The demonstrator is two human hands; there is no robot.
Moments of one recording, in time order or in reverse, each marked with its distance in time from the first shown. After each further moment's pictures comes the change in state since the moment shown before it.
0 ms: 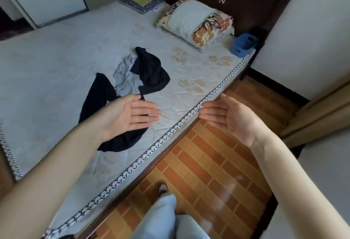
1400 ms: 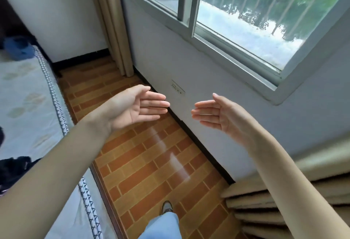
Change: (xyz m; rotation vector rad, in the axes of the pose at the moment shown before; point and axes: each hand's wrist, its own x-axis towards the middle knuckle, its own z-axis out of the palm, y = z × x) left_hand -0.251 -0.163 0.010 0.774 -1.219 -0.173; right_hand -0.428 0.309 0.335 0.540 1.132 -0.266
